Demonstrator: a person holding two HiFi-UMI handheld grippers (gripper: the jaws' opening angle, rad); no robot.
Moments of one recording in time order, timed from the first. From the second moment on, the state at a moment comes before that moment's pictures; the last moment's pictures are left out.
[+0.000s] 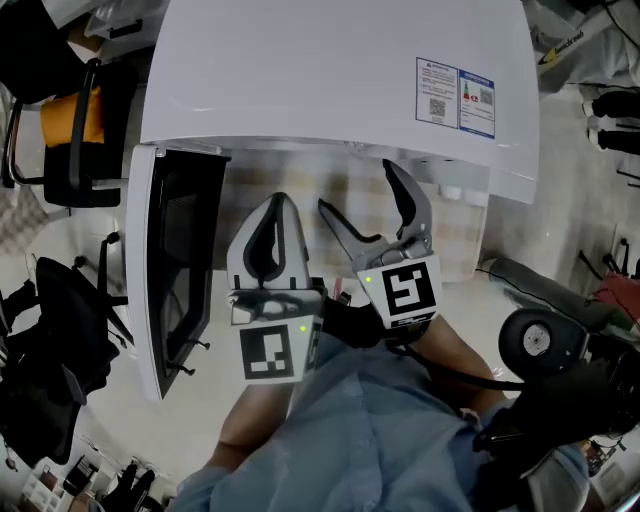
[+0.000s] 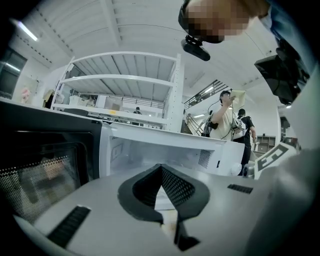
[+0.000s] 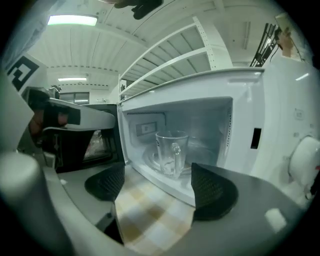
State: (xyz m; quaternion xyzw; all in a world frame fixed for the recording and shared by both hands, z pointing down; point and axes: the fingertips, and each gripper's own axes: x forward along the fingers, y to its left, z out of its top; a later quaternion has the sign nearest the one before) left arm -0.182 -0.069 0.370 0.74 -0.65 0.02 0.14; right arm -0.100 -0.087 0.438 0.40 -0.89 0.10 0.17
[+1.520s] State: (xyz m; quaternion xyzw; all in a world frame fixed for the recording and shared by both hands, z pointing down) left arm -0.142 -0.143 0.436 0.81 -0.55 0.05 0.18; right arm -0.119 -0.152 0.476 0.44 -0.87 0.13 0.18
